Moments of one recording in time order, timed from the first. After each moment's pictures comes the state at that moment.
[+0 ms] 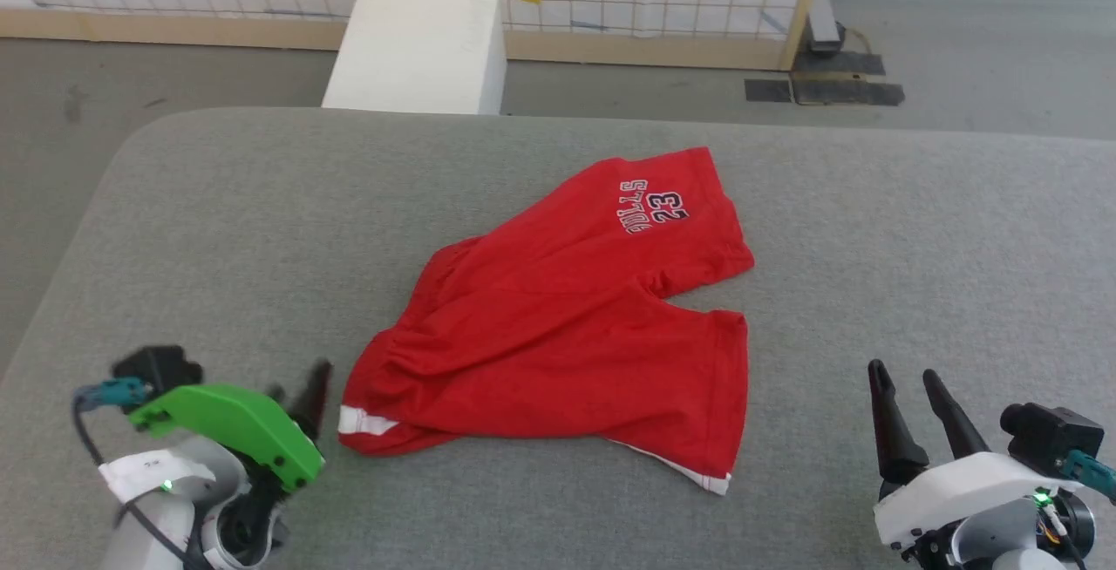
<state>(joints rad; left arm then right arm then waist) -0.14 0.30 -0.12 0.17 -0.87 0.17 0.35 -0.02 -0.05 -0.09 0.23 0.37 0.13 -0.07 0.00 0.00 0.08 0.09</state>
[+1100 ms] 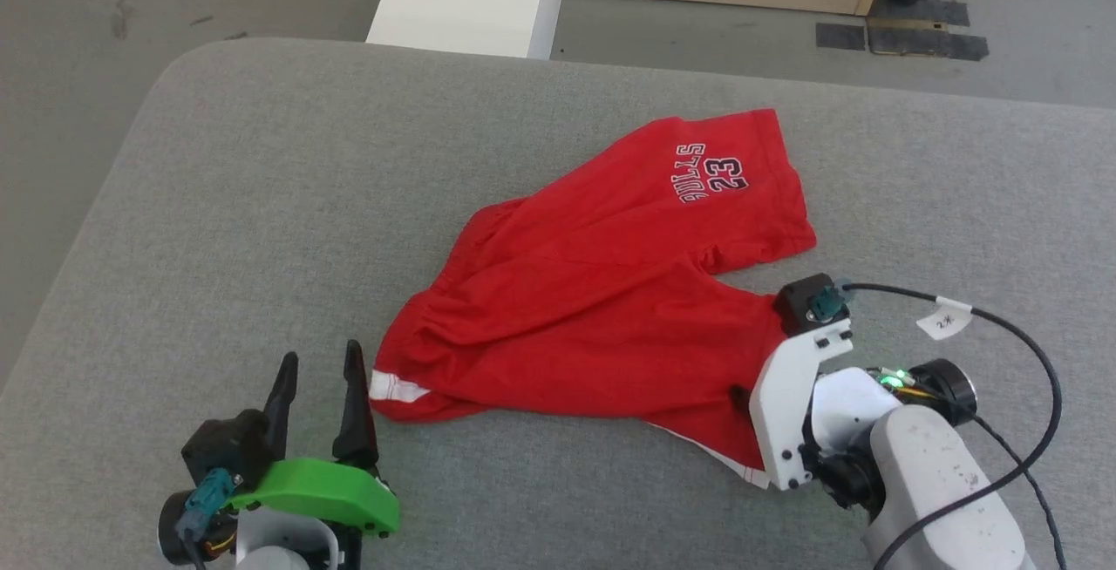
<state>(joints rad) -0.04 0.16 -0.17 0.15 -0.43 0.11 -0.25 -0.32 -0.05 0.16 0.37 0.08 0.13 0.72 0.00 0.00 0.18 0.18</state>
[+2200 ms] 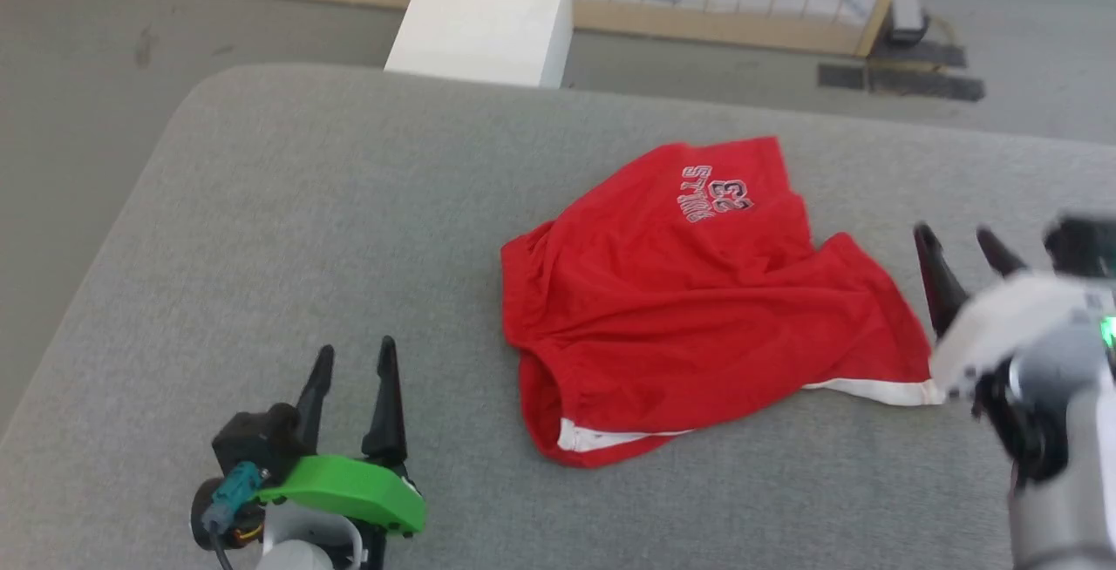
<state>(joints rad) -0.07 0.10 -0.15 0.19 -0.39 0.02 -0.26 -0.32 -0.11 -0.18 0.21 0.21 0.13 0.31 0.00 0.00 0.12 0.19</state>
